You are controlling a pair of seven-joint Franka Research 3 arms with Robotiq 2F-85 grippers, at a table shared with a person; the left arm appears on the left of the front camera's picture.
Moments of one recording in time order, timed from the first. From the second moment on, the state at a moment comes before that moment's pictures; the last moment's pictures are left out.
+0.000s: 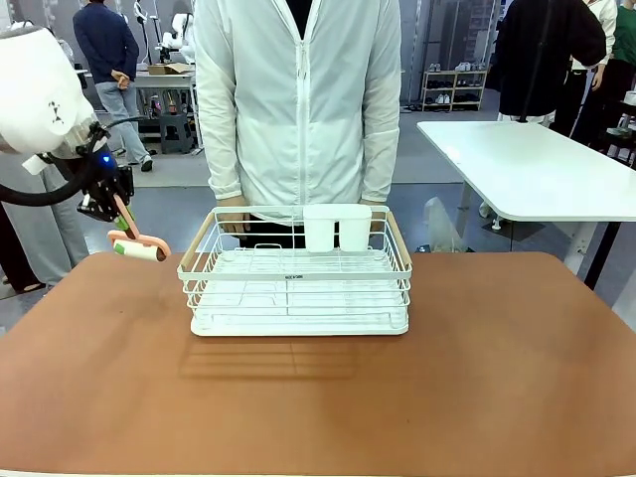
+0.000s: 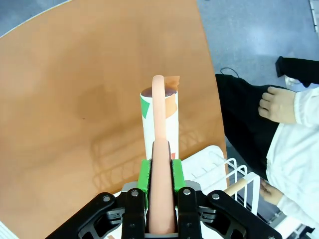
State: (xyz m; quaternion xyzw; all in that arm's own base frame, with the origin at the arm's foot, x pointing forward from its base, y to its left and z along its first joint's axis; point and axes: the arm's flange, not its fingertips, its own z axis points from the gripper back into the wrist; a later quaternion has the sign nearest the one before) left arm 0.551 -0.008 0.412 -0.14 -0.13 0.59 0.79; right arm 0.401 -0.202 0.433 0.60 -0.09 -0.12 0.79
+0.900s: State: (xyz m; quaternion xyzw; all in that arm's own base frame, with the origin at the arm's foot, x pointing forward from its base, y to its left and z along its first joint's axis) left arm 0.550 -0.002 0.356 -0.12 -0.12 0.60 0.78; right arm 0.401 -0.202 0.433 0.60 -0.09 -0.12 0.79
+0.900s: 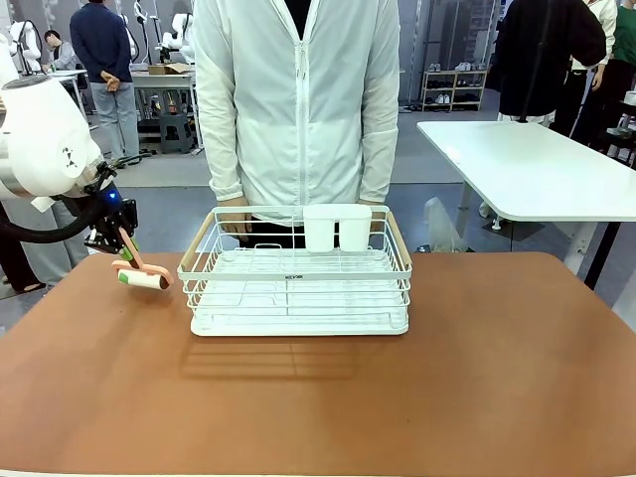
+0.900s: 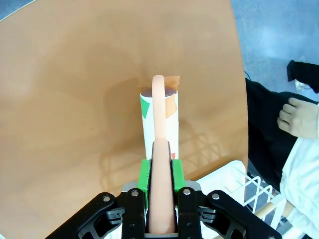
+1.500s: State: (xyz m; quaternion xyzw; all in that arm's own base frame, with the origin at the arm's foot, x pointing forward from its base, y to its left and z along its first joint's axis) left arm 0.550 -0.001 0.356 -0.12 -0.11 0.60 0.78; right arm 0.401 -0.202 0.433 0.60 -0.09 -0.12 0.79
